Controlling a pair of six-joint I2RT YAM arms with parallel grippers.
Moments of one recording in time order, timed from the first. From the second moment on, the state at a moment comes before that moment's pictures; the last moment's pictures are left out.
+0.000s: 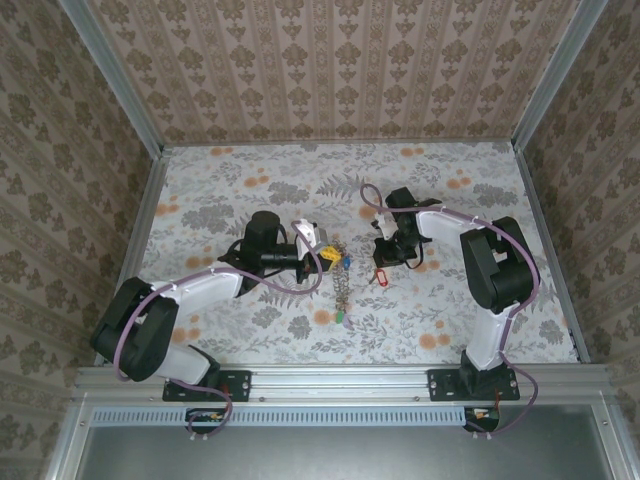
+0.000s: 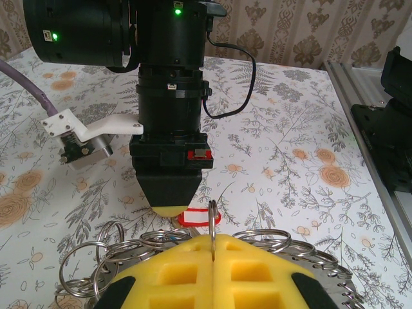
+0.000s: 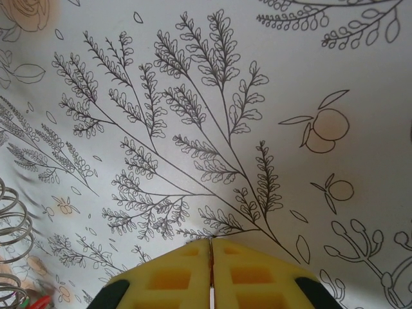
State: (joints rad) left arm -0.64 1.42 0.67 0.34 0.84 0.27; right arm 0.32 1.87 1.17 -0.71 -0.36 0.09
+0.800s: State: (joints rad) left arm -0.64 1.42 0.67 0.34 0.84 0.27; right arm 0.32 1.87 1.17 -0.72 -0.36 0.08
